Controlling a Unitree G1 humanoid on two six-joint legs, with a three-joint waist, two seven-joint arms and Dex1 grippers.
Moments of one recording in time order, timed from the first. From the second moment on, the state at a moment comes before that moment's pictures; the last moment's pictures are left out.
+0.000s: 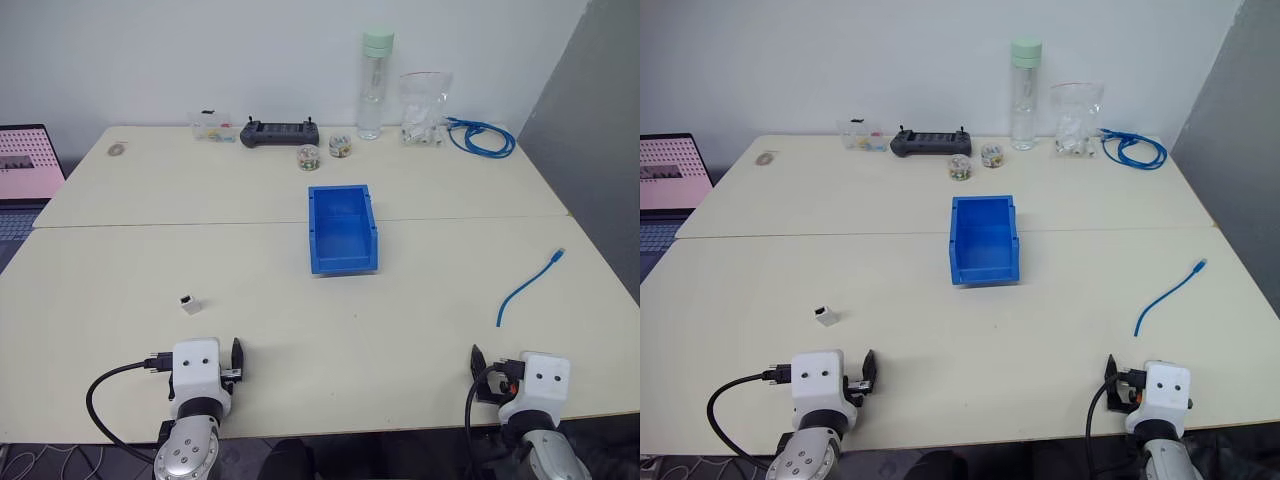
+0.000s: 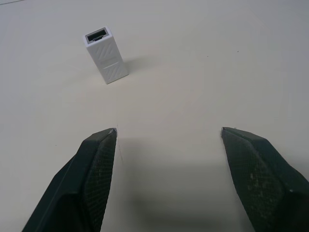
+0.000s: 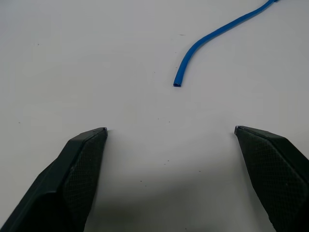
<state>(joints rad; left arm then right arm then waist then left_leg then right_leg) 0.50 0.06 0.03 -0.64 0.09 0.46 0.06 0.57 -0.07 -0.10 -0.57 0.08 0.28 0.03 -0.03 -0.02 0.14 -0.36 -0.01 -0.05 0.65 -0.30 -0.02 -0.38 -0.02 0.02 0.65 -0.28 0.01</state>
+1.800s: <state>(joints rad) -0.69 0.33 -0.33 0.04 -0.27 0.40 -1.02 -0.26 -0.33 -0.35 -0.20 0.05 0.78 -0.03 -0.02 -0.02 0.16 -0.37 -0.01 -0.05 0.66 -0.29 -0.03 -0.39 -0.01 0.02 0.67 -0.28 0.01</state>
